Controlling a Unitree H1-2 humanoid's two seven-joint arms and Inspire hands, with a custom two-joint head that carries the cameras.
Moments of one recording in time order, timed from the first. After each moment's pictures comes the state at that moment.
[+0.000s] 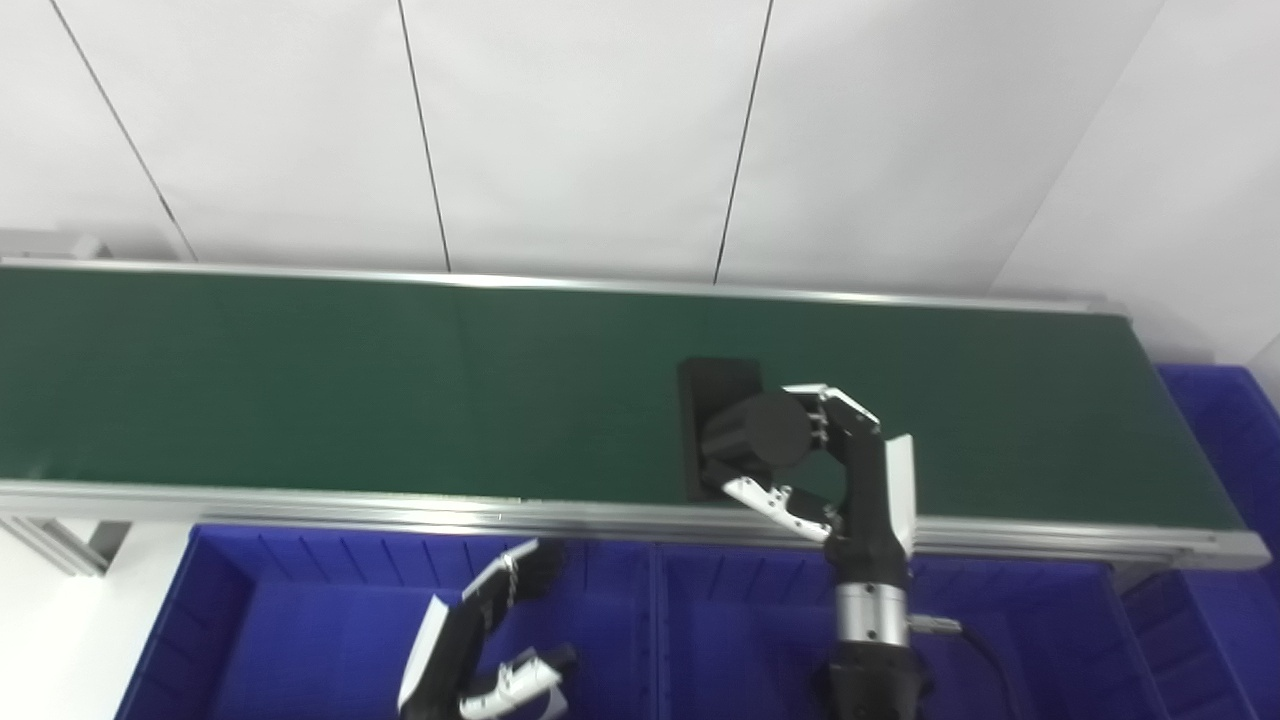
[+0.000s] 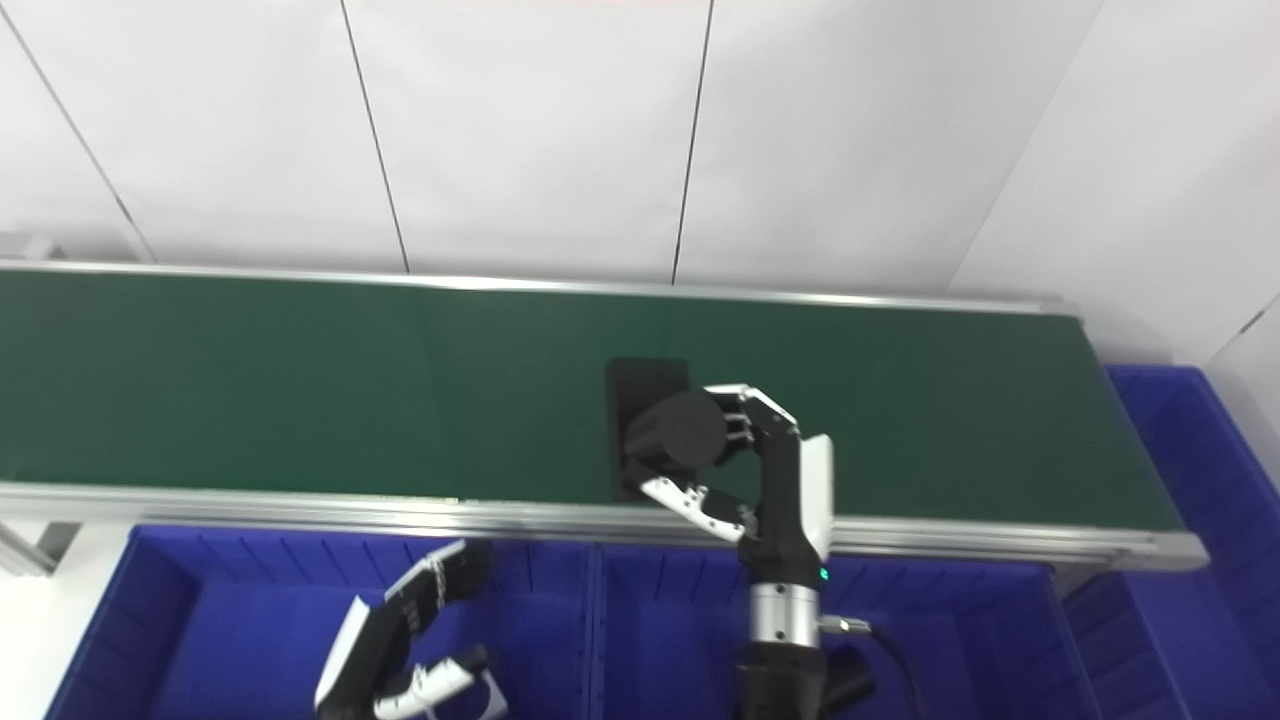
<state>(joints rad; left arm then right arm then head) 0.18 0.19 -0.53 0.19 0.02 -0.44 0.27 0.09 0.00 0.17 -0.08 -0.41 -0.18 -0.33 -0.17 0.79</state>
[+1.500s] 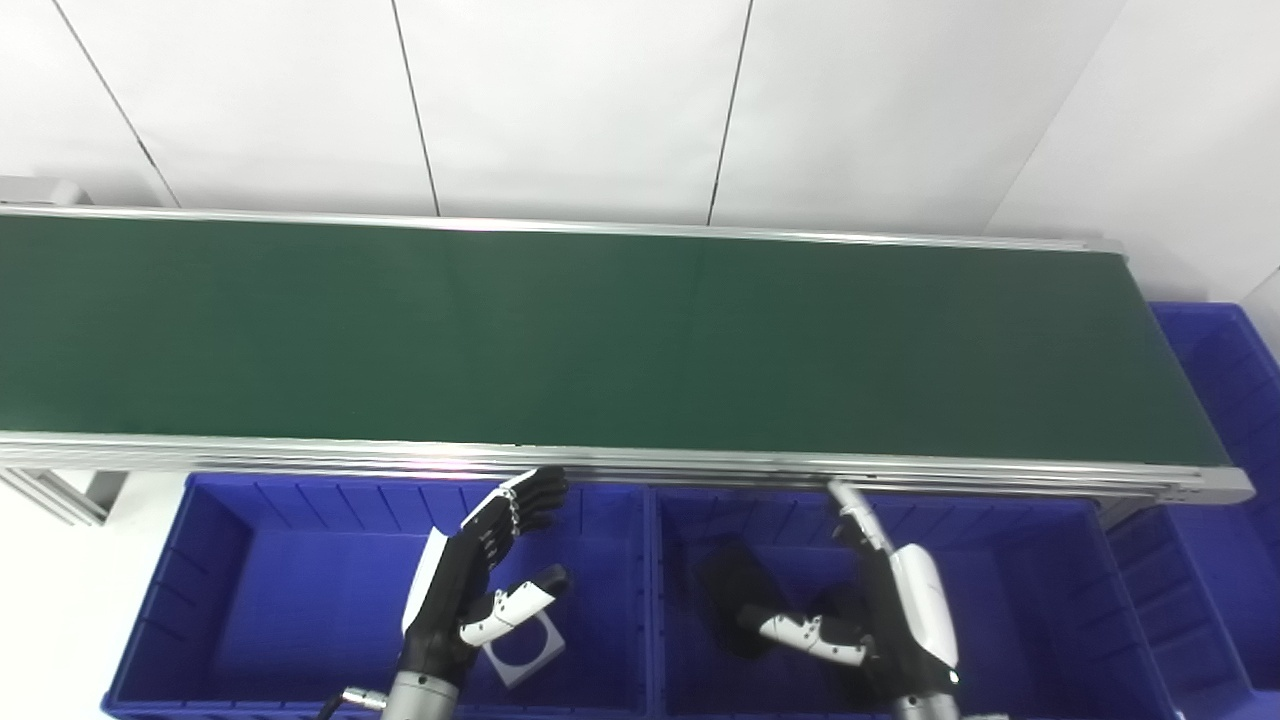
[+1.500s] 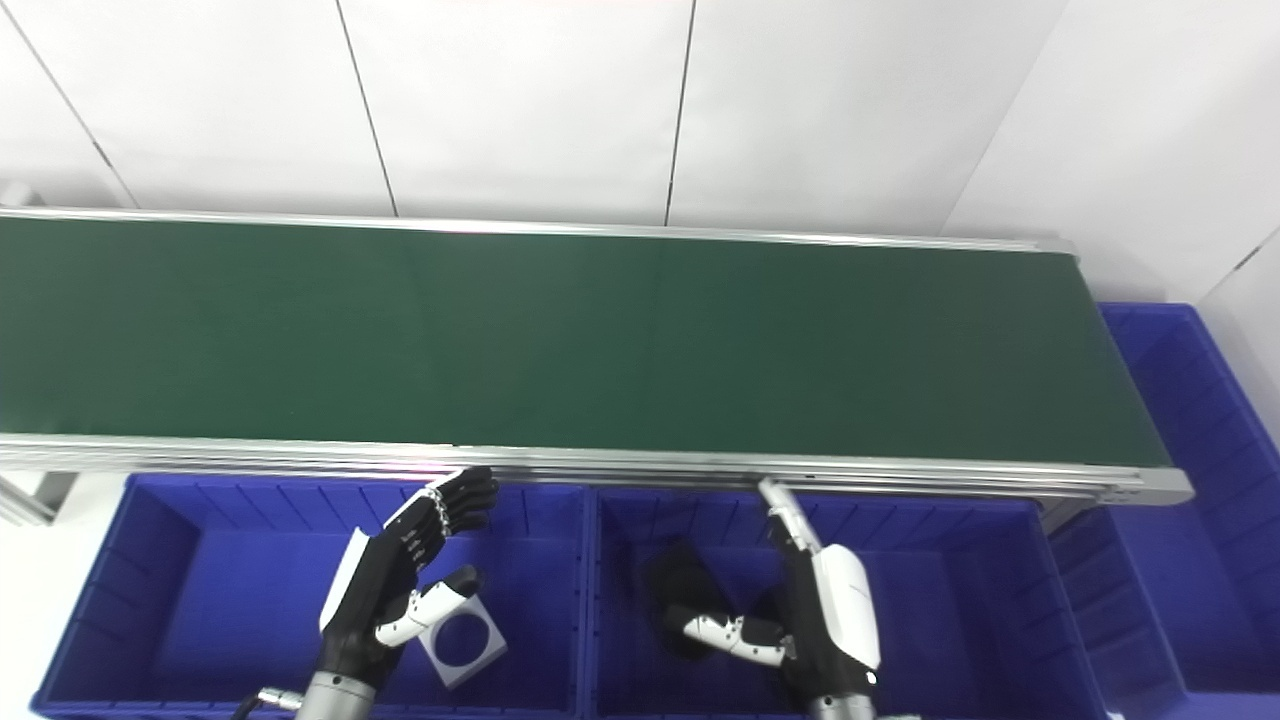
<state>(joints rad) 0.21 0.09 -0.35 0.18 0.03 -0.44 0.08 0.29 -0.12 0.17 0.08 -0.57 -0.33 -0.38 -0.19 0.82</state>
